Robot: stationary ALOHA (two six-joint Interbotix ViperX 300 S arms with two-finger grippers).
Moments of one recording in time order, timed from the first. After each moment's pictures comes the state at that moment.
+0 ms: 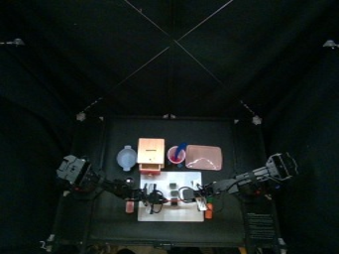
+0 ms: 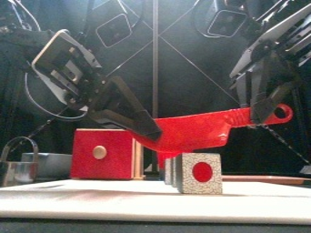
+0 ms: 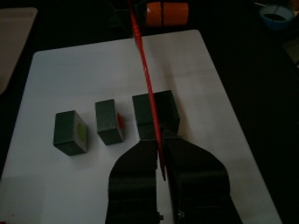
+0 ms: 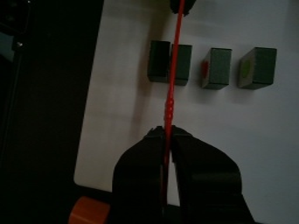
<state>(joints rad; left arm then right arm) -0.31 0.19 0.76 -0.49 -0.51 0.40 0.25 -0.16 0.76 0.04 0.30 0.04</state>
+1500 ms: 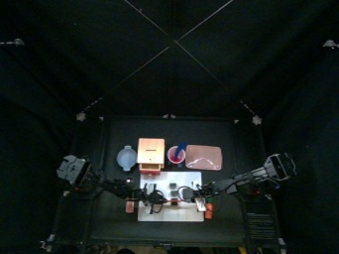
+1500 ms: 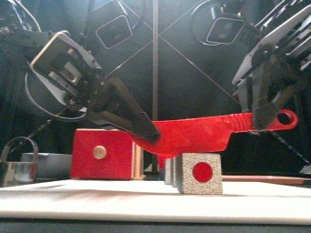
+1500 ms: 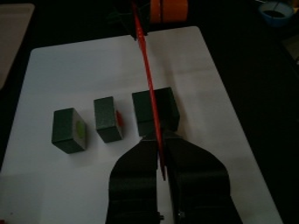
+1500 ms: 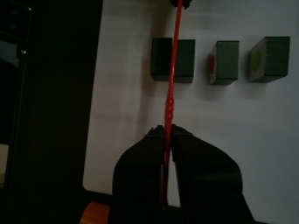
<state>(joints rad) -0.30 0.19 0.76 -0.49 -0.49 0.40 0.26 -0.14 0.77 0.12 0.28 0.04</state>
